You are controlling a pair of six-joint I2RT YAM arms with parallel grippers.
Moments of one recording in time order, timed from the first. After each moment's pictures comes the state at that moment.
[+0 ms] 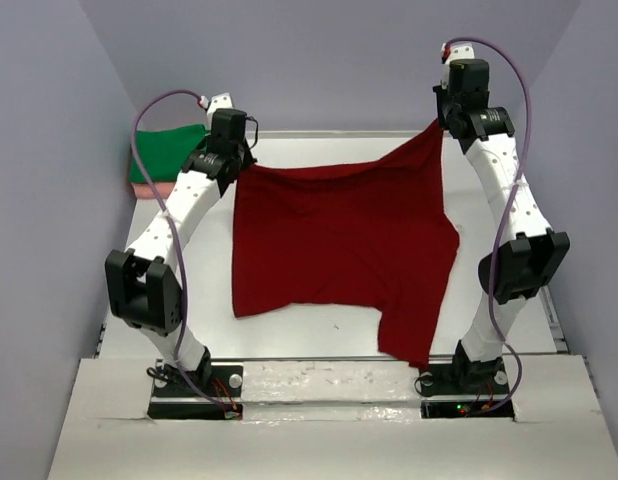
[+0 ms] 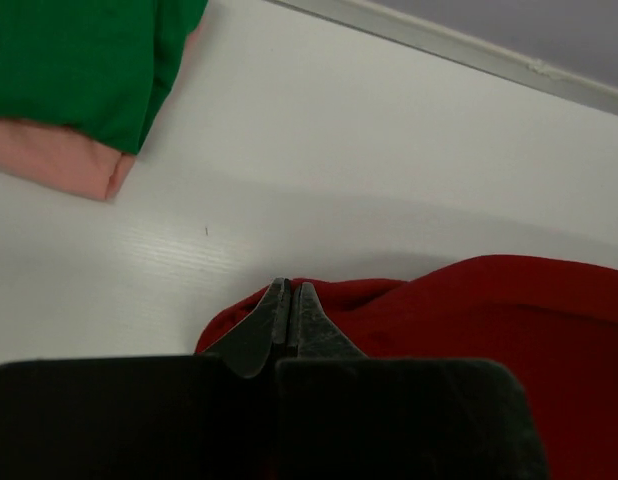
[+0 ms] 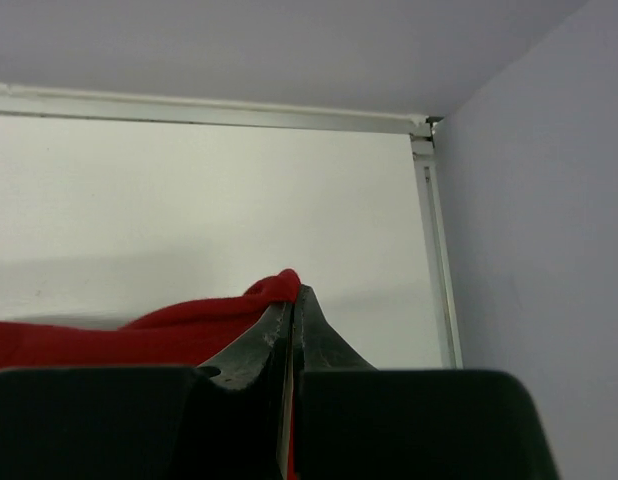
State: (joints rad) left arm -0.33 1.59 1.52 -0.52 -0.34 -0.45; right arm 0.16 1.82 2.08 -0.67 0.40 -0.14
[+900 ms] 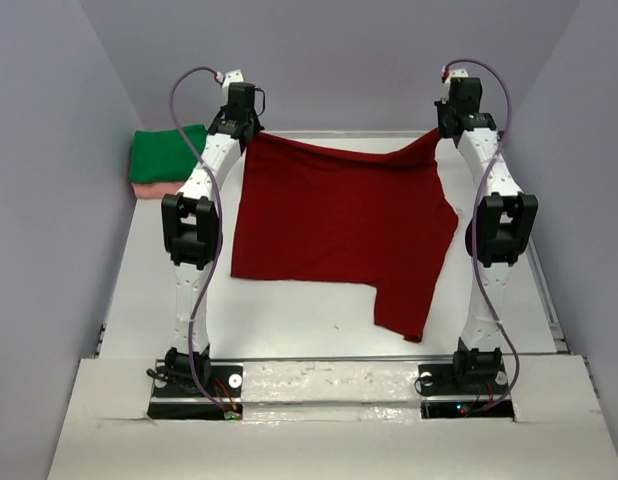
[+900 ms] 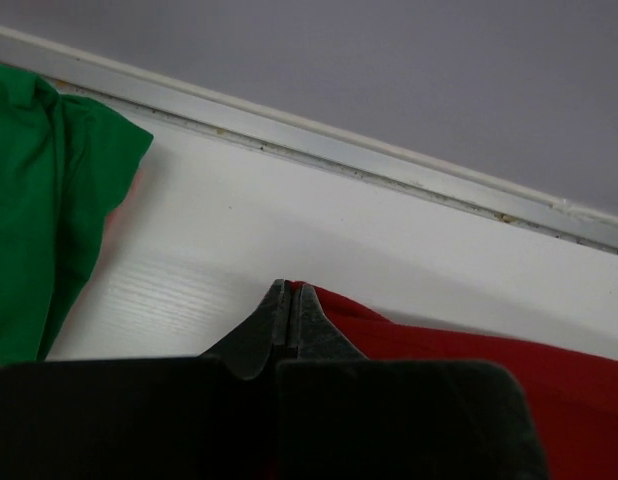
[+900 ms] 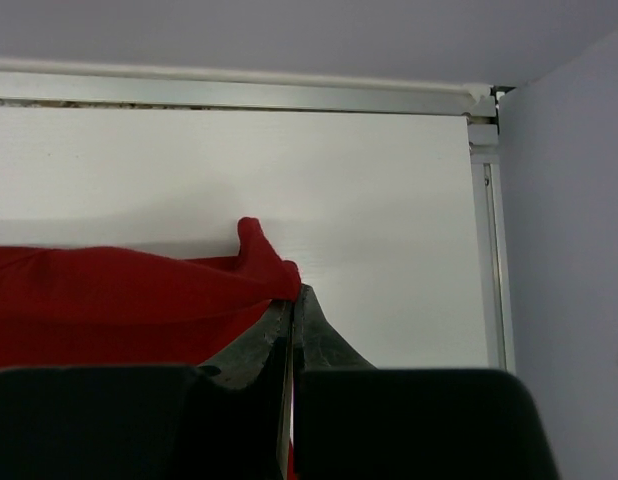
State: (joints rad) left arm -0.22 2.30 2.21 -0.44 -0.29 -0.39; right arm 0.01 2.24 2.21 -0.54 0.25 -0.16
